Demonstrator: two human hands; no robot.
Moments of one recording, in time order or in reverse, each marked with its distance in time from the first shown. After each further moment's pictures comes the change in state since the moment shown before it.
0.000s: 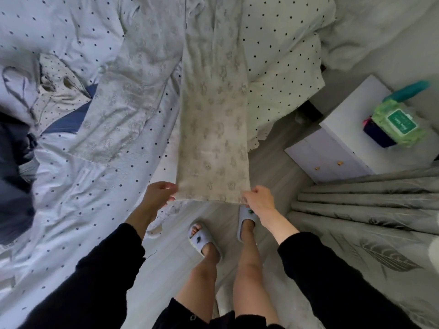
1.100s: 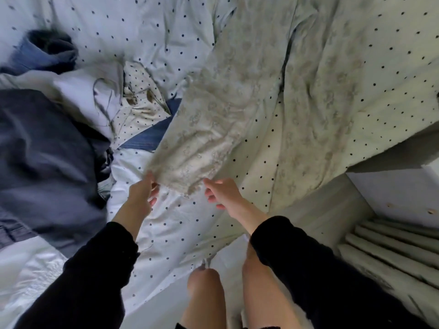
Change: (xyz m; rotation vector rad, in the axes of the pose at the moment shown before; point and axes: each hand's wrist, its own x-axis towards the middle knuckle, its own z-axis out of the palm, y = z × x) left_hand 0.135 -0.007 -0.211 -0.584 0.365 -0.351; right_hand 0.017 -0.196 0.231 0.003 -0.503 0.016
